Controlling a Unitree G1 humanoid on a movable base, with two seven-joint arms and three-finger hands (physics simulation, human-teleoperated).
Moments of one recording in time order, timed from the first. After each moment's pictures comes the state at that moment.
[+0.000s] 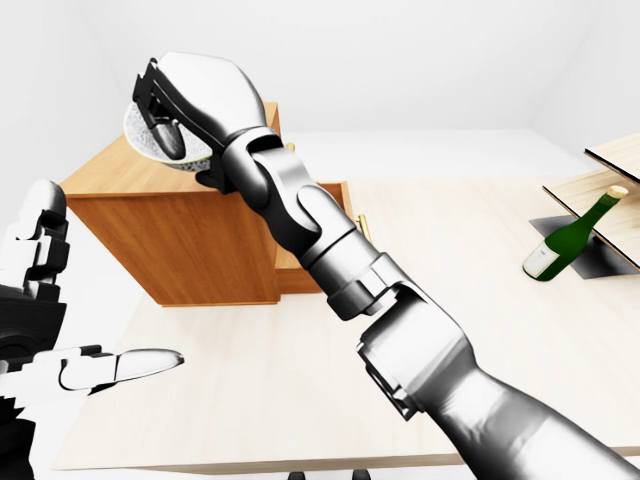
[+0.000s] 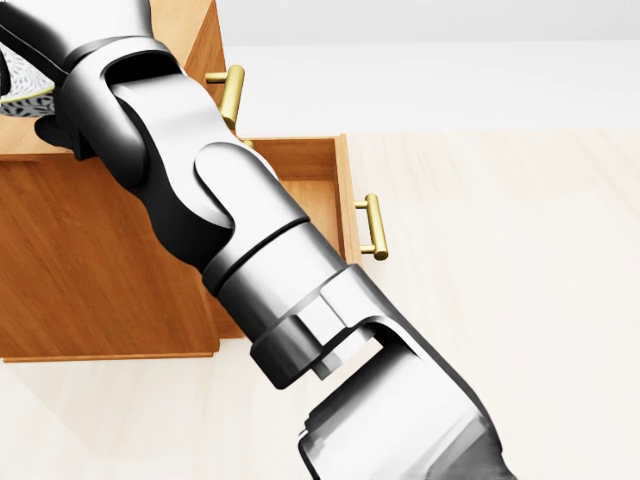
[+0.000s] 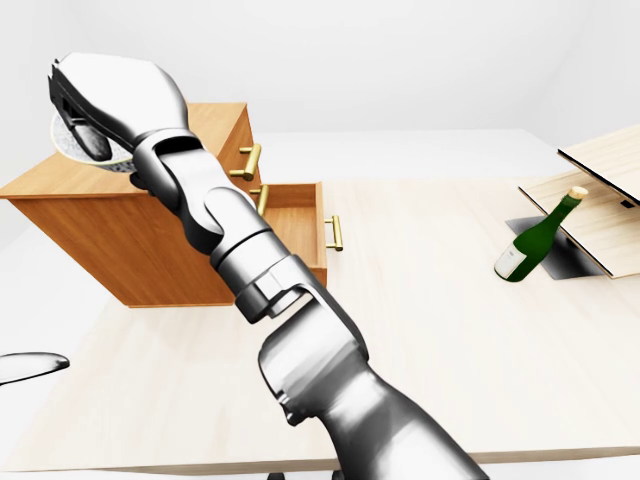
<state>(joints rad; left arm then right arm) 0.54 0.91 0.61 -1.05 -0.97 0.09 0.52 -1.46 0.28 0.13 0.87 -0.95 -0.06 -0.17</state>
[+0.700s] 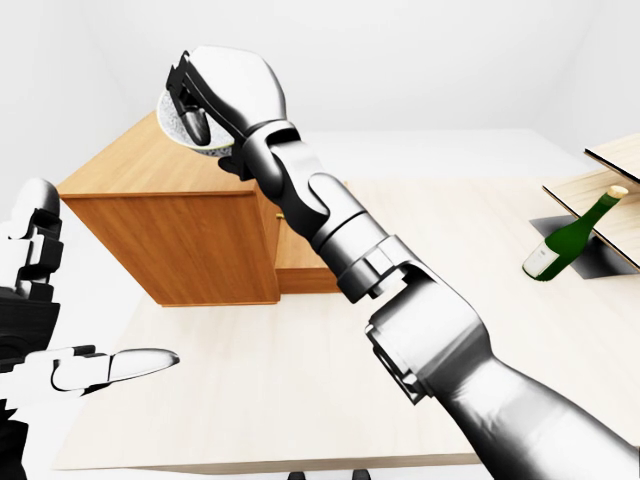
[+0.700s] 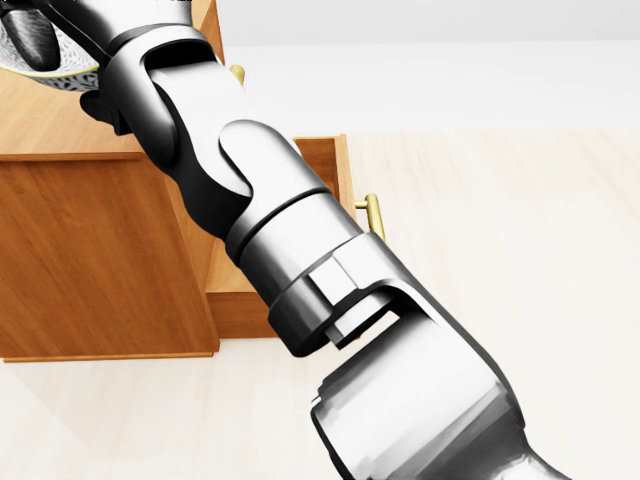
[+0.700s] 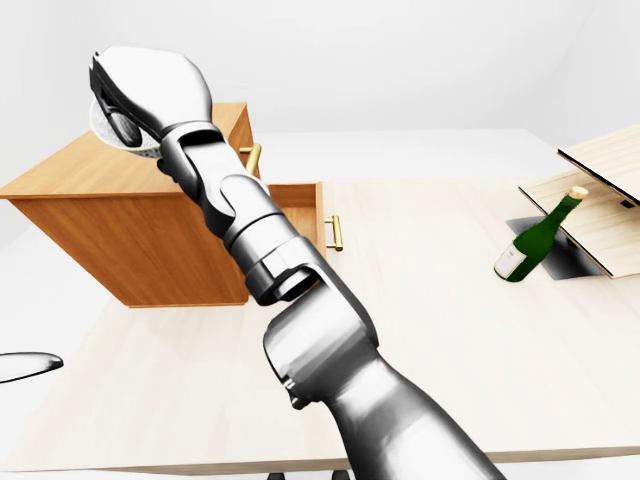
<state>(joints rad) 0.55 0.92 0.63 -1.05 -0.99 0.09 0.52 -1.54 0.22 0.12 1.06 -0.96 -0.09 -0.31</state>
